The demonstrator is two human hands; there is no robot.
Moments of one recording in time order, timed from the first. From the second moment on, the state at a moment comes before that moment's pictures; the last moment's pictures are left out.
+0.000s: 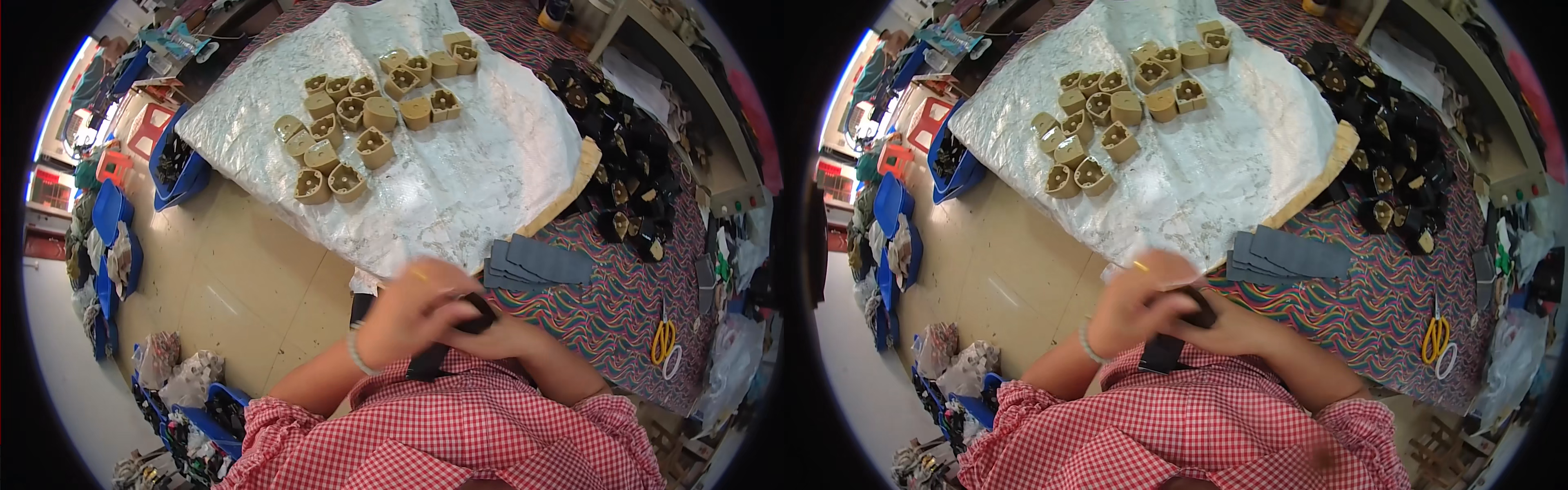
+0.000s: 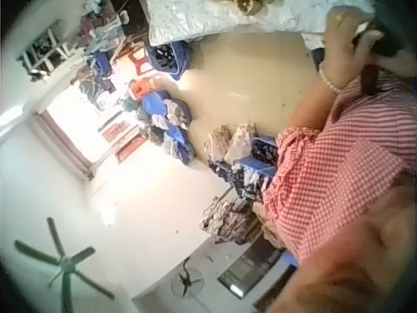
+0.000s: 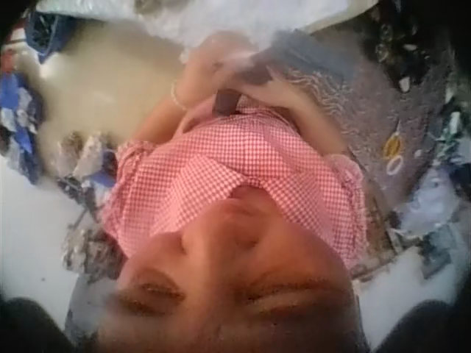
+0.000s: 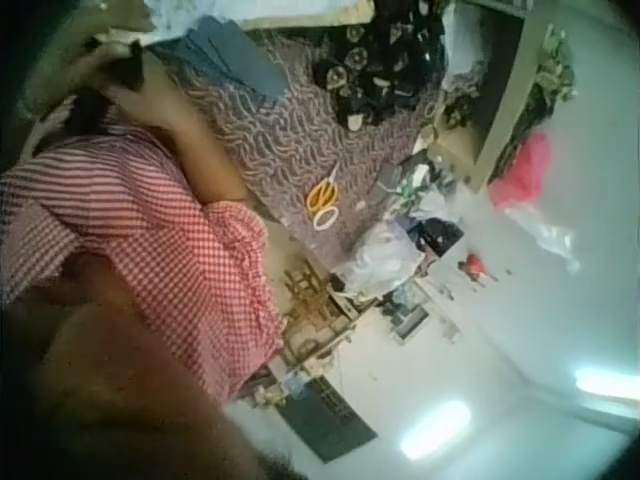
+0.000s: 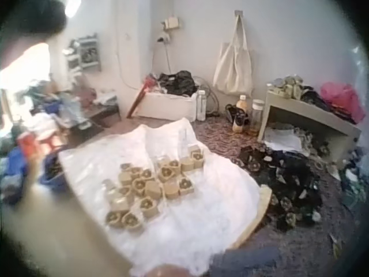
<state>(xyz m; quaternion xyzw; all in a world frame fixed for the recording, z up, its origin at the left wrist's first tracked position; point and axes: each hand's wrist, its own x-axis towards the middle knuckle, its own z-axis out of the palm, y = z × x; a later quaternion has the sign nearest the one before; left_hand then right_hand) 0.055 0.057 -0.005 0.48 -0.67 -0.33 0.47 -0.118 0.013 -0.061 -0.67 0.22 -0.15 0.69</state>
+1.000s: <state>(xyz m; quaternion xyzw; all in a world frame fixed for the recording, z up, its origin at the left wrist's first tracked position) 0.327 0.110 -0.063 0.35 -0.26 -0.44 0.78 -0.017 -0.040 -0.066 -0.53 0.50 -0.05 0.68</state>
